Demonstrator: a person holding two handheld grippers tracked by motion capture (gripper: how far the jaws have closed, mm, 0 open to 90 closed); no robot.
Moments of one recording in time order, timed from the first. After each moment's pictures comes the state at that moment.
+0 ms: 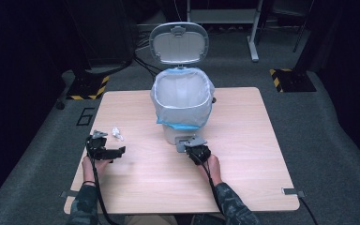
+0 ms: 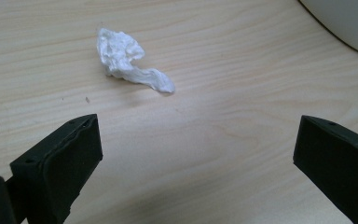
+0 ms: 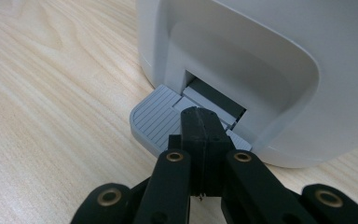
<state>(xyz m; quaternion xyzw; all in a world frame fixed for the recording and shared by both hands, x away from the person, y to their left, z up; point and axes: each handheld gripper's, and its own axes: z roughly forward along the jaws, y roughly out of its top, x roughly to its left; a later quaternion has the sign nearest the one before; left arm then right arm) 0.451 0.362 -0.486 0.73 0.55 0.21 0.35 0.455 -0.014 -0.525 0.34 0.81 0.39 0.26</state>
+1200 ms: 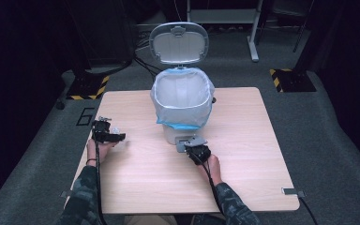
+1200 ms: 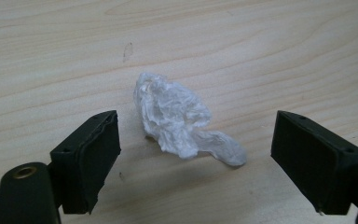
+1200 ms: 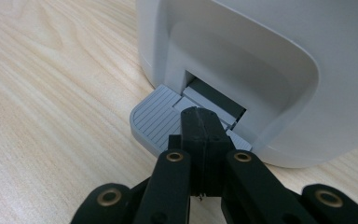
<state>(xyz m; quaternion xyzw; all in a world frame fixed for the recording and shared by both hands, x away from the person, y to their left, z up) 0.532 0.374 -0.504 0.75 0.56 0.19 0.29 0.455 -0.014 -0.525 0.34 0.82 0.39 0.26</state>
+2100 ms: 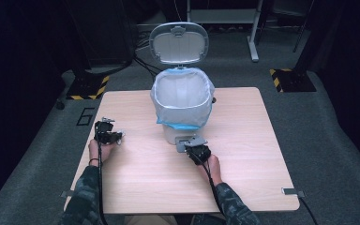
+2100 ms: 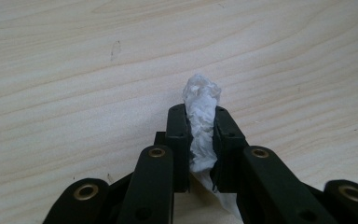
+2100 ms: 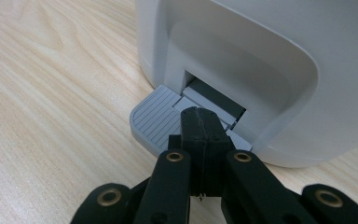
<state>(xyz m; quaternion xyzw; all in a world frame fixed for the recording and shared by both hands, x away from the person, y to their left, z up) 0.528 0.367 -0.508 0.76 0.55 0.19 0.29 0.455 -0.015 -0.525 0.34 0.81 0.39 0.26</state>
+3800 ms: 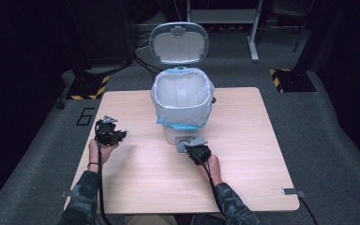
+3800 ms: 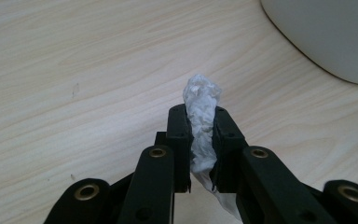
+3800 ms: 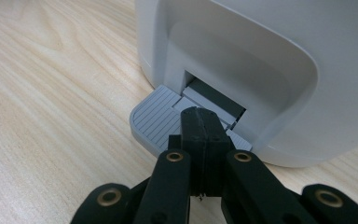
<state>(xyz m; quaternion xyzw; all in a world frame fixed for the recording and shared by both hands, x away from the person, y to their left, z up) 0.491 0.336 -0.460 0.78 0.49 0.20 0.32 0.455 -0.015 -0.525 0.34 0.81 0.39 0.26</state>
